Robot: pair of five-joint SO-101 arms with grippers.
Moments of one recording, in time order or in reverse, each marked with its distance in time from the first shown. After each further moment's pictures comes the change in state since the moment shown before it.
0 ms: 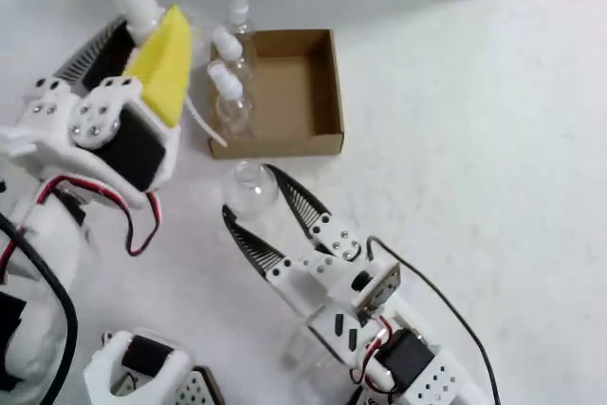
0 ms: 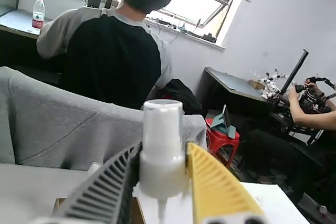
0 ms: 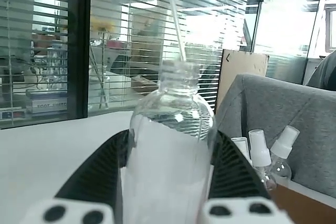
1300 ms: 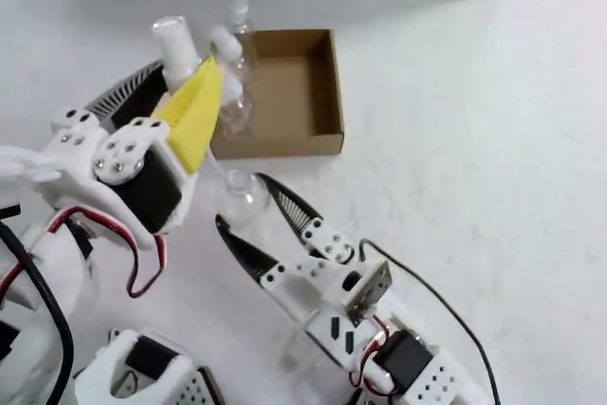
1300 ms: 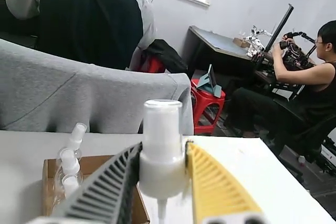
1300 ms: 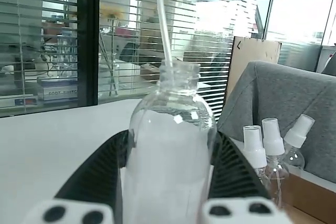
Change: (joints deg) left arm 6.5 -1.1 -2.2 11.0 -0.4; right arm -1.9 0.0 0.0 3.1 0.0
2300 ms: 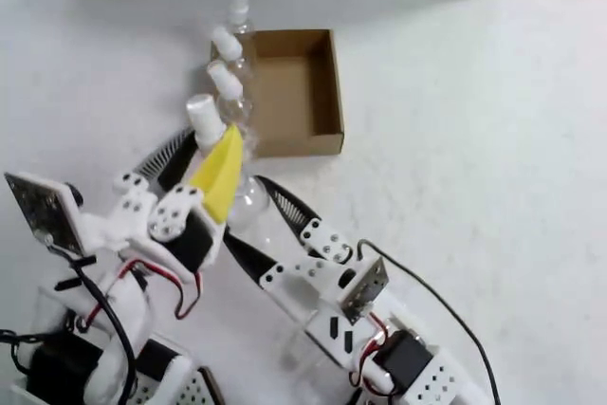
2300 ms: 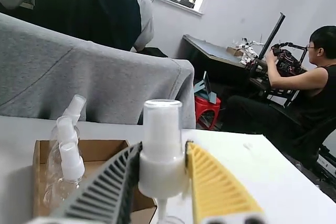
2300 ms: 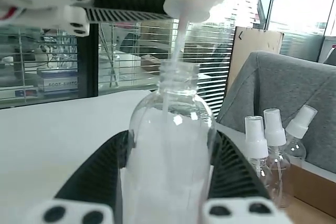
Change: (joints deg) left arm 0.4 -36.4 60.0 -27.9 0.1; right arm -0.1 0.0 0.0 2.0 0.0
